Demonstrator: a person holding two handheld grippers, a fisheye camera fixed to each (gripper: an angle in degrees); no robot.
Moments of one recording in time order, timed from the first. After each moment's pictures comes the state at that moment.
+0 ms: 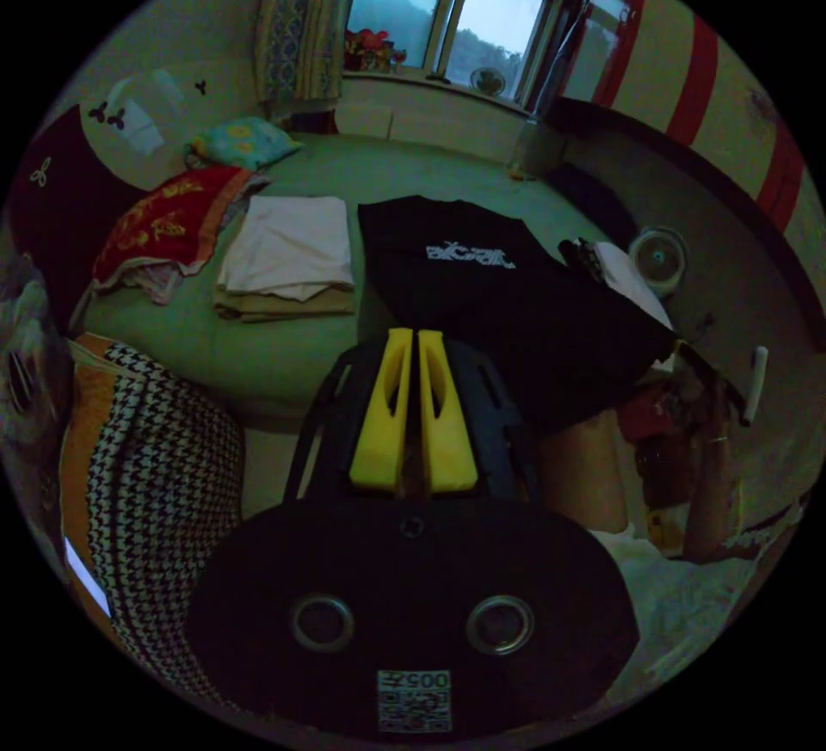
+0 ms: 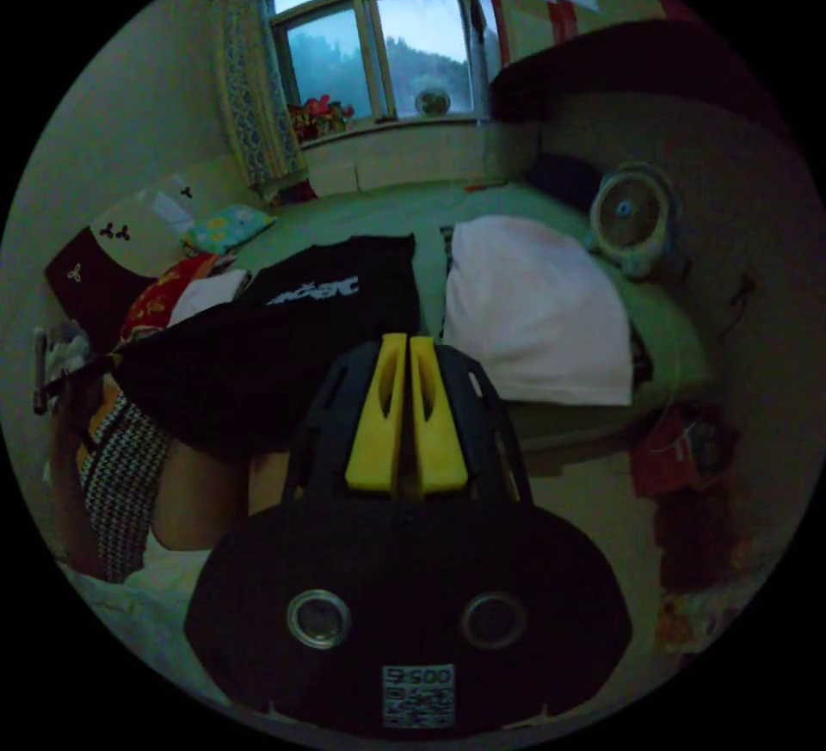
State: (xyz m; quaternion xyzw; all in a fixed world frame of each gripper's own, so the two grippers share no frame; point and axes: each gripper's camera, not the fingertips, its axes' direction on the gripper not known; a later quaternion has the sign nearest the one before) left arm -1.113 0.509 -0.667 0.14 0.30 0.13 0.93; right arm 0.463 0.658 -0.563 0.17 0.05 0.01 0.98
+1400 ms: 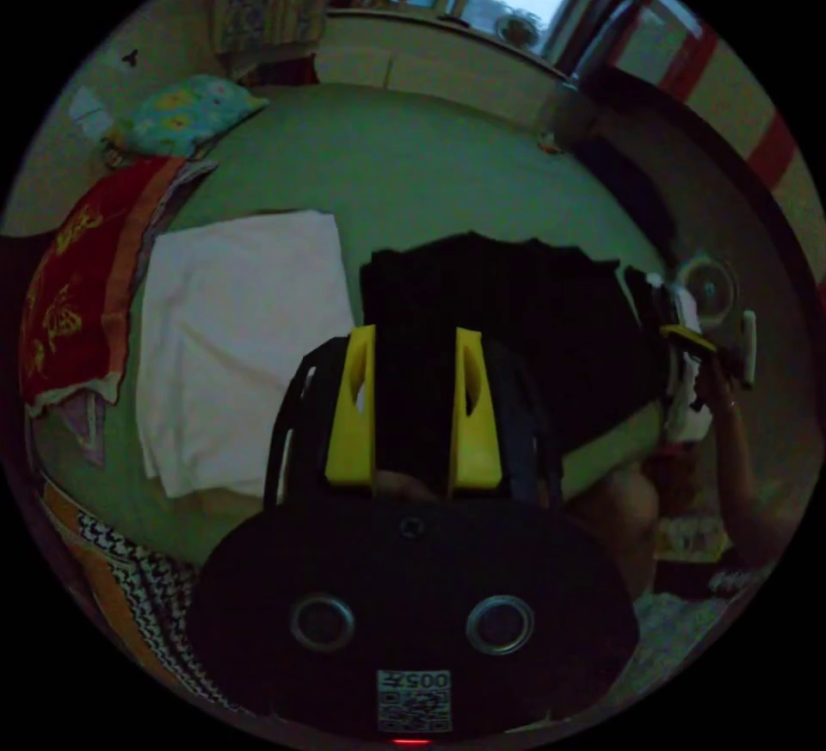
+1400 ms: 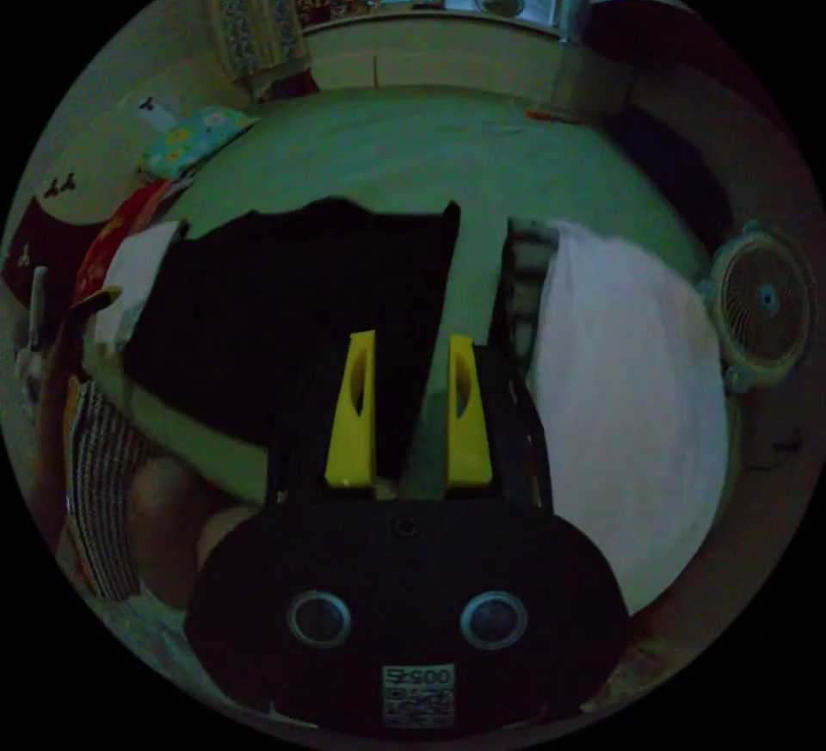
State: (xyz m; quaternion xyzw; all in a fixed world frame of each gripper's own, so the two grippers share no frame) left arm -0.940 0.073 -0.311 0.04 0.32 0.19 0.93; right arm 0.396 0.293 -0.394 -0.03 0.03 -0.05 1.00
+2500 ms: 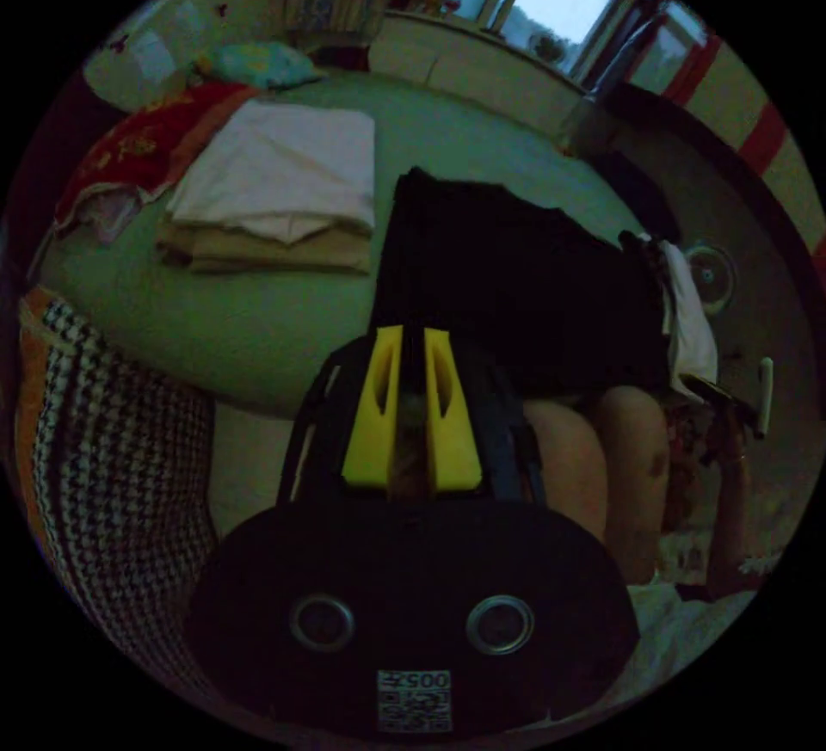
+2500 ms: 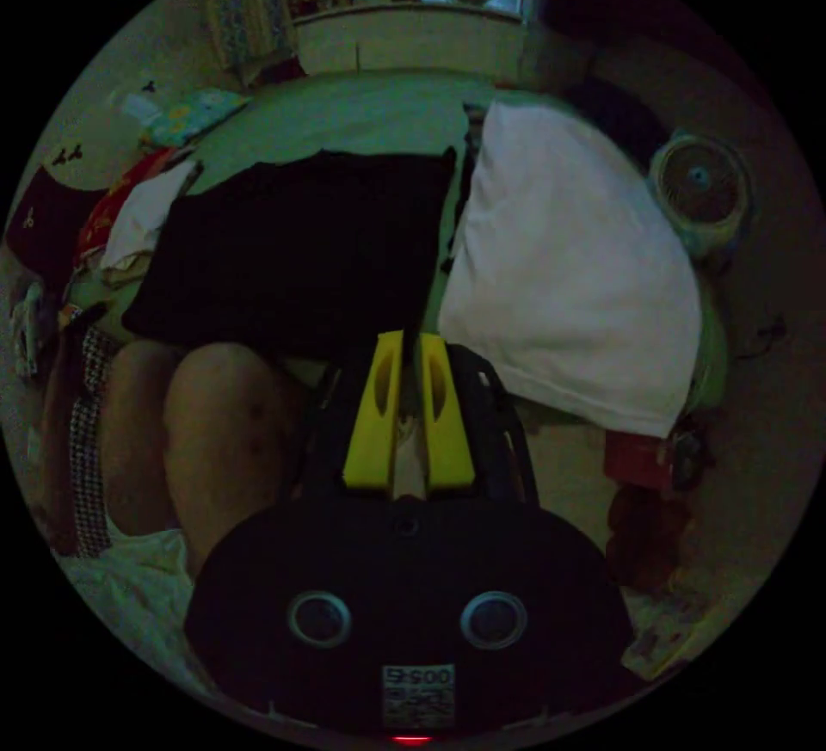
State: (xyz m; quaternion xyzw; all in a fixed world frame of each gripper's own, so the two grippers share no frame) left arm -0.897 0.093 -0.105 0.08 0.32 0.11 0.94; right arm 0.329 0.376 -0.370 -0.01 0.10 -0.05 0.99
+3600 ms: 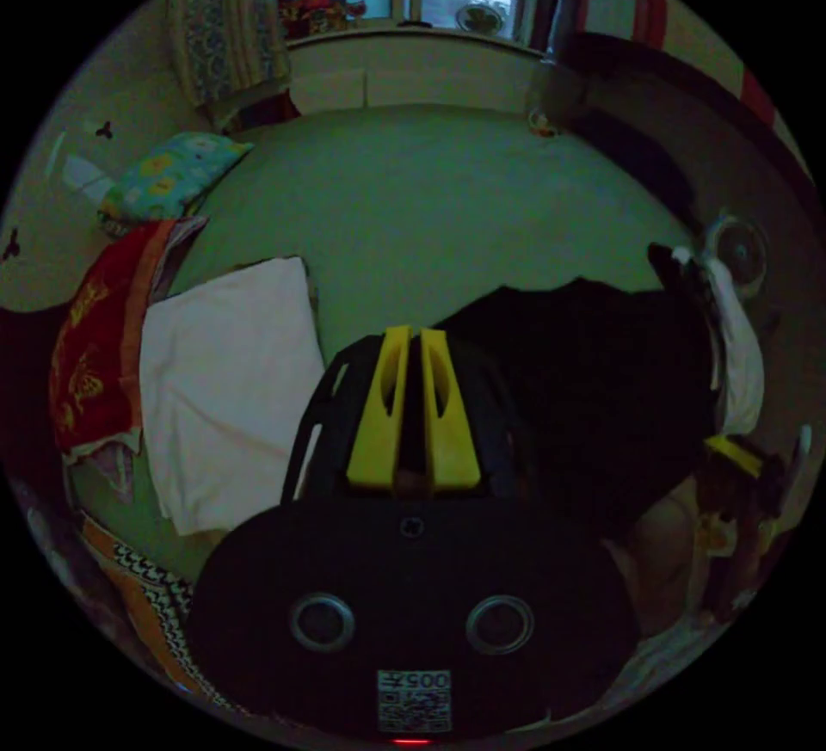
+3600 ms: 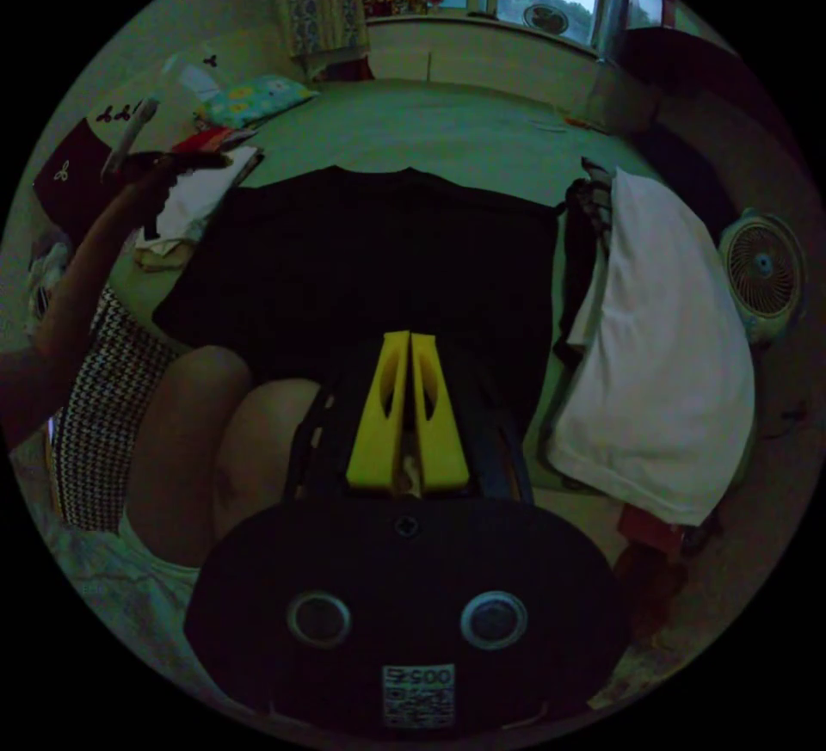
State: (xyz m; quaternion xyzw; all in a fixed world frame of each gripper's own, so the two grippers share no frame) left arm -0.710 -0.164 0.028 0.10 0.22 0.23 0.94; right arm 0.209 0.345 -0.252 -0.02 0.03 -0.10 0.99
